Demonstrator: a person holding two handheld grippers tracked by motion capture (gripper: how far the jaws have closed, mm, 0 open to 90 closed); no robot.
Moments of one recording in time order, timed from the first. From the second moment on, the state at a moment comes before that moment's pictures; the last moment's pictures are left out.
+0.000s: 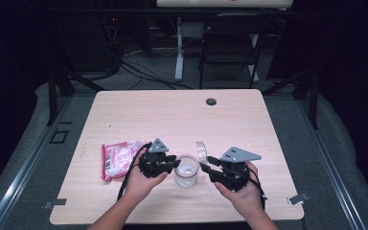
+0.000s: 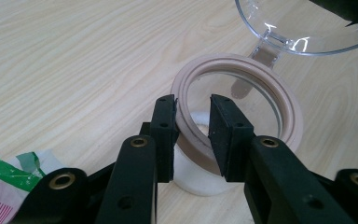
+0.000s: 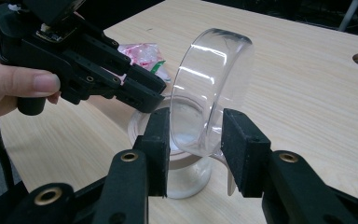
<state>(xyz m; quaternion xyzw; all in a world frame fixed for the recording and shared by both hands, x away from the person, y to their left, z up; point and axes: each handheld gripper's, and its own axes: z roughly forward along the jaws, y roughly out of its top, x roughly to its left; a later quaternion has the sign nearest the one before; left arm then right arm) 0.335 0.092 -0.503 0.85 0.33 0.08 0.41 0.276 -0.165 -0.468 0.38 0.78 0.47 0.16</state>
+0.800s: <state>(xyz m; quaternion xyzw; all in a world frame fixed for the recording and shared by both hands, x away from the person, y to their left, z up) 0.338 0.093 -0.503 0.84 0.34 0.08 0.42 0.294 -0.170 -0.482 0.41 0.77 0.46 0.16</state>
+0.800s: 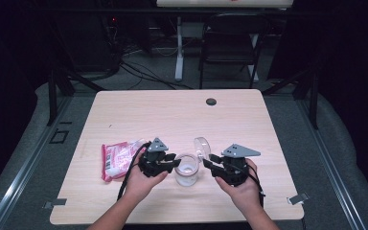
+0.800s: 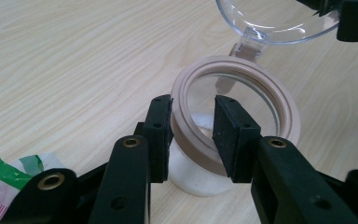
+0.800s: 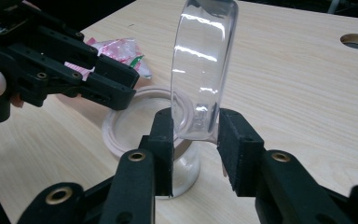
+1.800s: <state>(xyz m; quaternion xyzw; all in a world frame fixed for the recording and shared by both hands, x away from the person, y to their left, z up) 0.337 0.087 -0.503 0.84 0.34 0.09 0.42 0.344 -0.176 -0.484 0.44 0.75 0.48 0.14</state>
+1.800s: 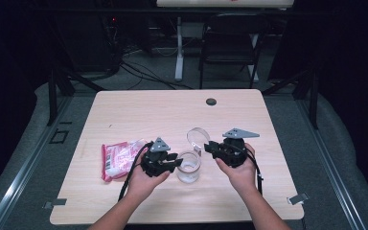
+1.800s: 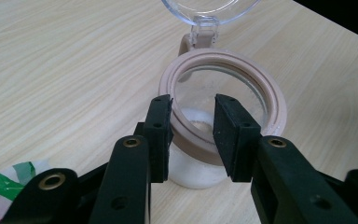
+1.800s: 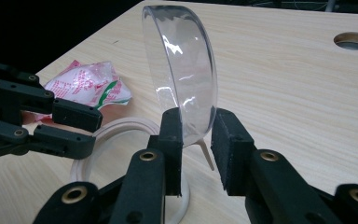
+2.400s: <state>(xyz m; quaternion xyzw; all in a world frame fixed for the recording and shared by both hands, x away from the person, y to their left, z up) 0.330 0.115 -0.491 0.83 0.34 0.11 0.44 0.336 -0.186 -0.475 0.43 0.75 0.48 0.16</state>
